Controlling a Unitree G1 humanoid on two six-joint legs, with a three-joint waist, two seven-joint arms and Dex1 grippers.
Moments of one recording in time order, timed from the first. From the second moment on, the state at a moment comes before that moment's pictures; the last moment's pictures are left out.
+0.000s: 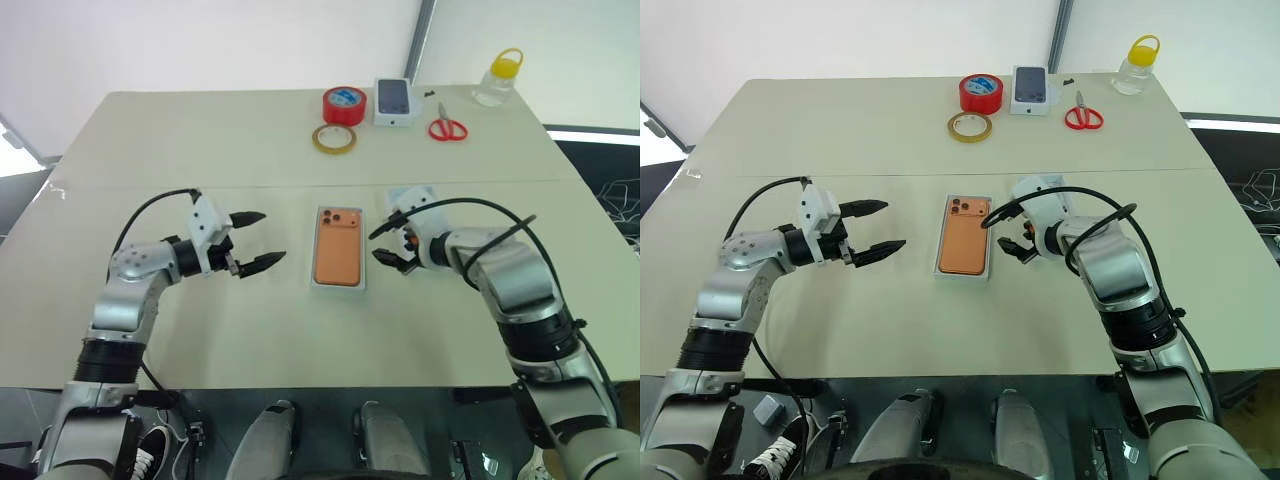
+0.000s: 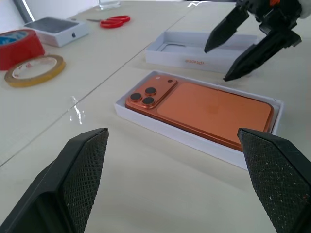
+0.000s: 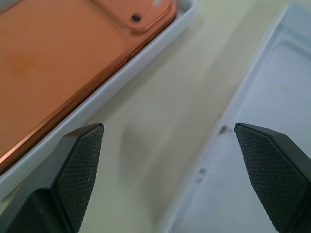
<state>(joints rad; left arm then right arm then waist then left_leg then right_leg) -0.39 0.56 0.03 0.10 -0.33 0.13 -1.07 -0.65 -0.50 0.19 -0.24 0.07 1.33 0.58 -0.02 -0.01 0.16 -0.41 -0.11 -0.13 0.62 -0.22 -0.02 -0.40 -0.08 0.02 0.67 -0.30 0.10</state>
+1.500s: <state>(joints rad) -0.20 0.45 0.01 -0.12 -0.34 0.17 -0.82 -1.13 -0.36 0.19 0.46 0.16 1.61 0.34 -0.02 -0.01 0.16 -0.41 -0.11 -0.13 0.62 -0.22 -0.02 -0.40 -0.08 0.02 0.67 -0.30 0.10</state>
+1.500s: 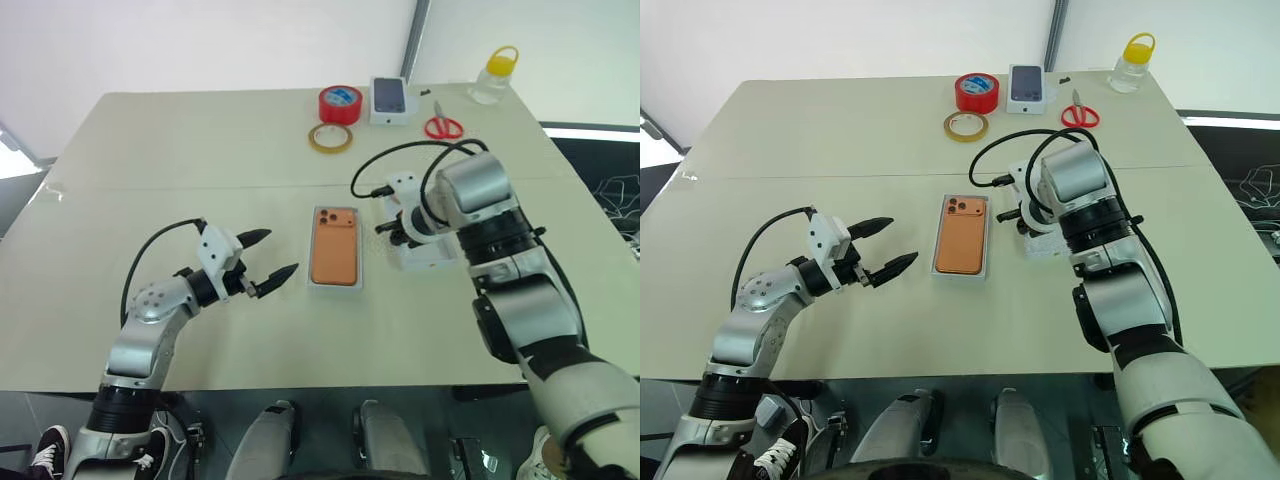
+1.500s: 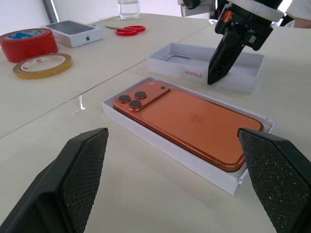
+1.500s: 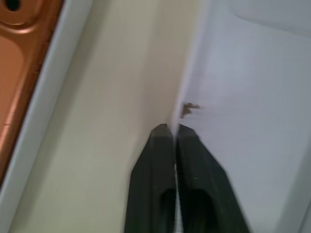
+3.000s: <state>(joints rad) -0.36 0.52 0.21 -0.02 -0.52 0.33 -0.82 -0.90 0.17 -0.73 -0.07 0.82 1.61 0.08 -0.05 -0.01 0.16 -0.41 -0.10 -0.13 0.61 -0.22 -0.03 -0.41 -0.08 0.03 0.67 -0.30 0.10</state>
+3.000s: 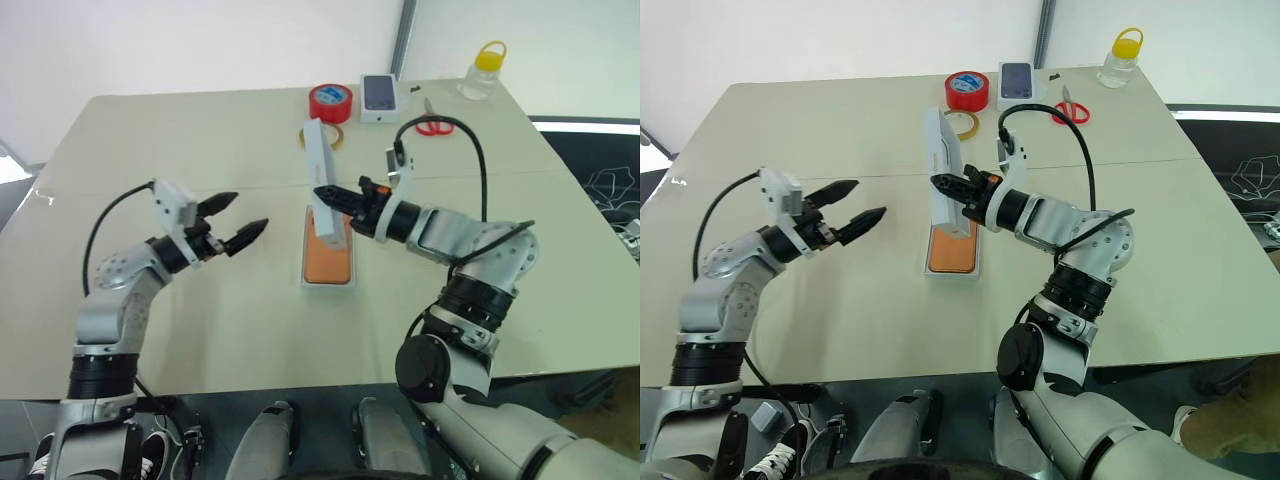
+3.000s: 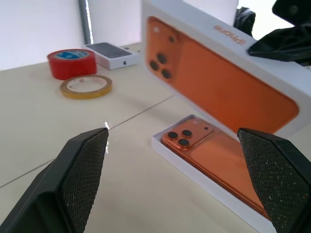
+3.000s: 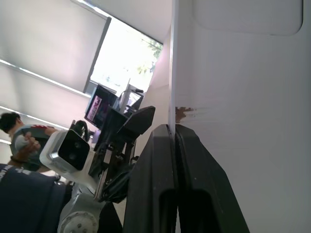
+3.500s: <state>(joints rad) -0.32 0.51 0.25 -0.09 -0.59 0.41 -0.78 -0.89 0.17 -0.67 0.05 1.19 1.54 -0.22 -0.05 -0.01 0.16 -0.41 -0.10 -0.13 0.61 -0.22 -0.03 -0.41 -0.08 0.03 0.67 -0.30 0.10</state>
